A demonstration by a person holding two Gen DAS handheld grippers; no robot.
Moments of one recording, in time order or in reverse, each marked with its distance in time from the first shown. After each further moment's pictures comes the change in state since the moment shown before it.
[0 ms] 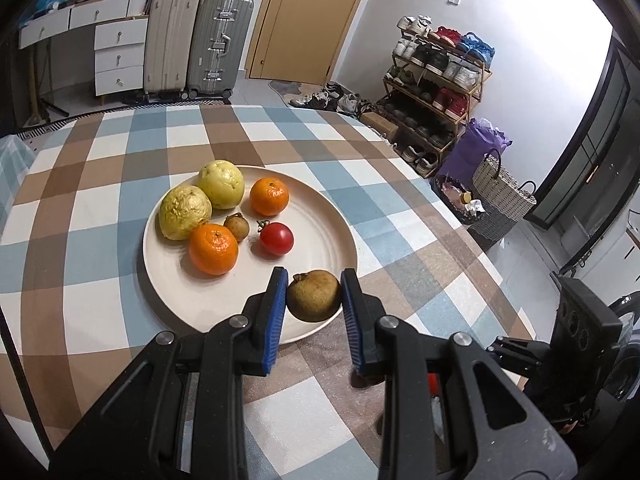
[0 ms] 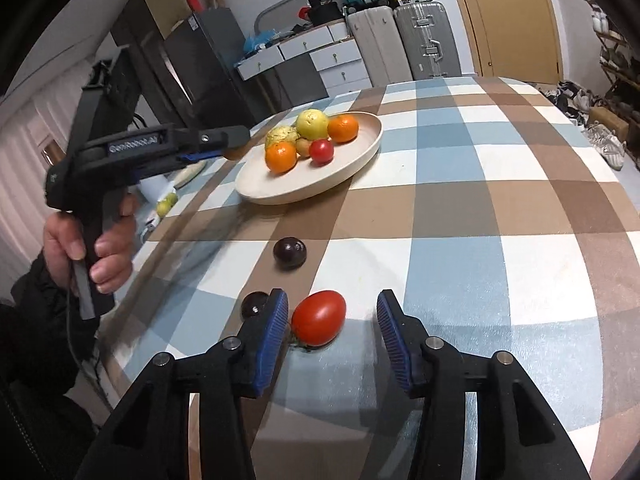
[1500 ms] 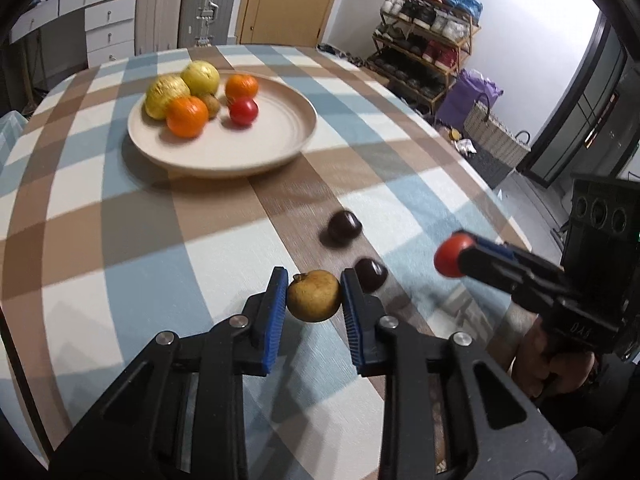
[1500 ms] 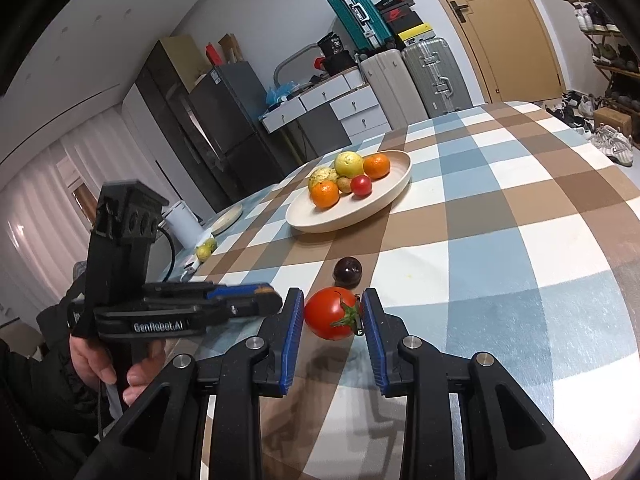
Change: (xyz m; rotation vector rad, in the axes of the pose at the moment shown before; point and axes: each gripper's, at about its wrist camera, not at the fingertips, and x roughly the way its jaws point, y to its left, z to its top) left arm -0.026 -0.033 -0.111 0.044 0.125 0.002; right arm -0.038 0.022 -0.036 0.059 -0.216 0.128
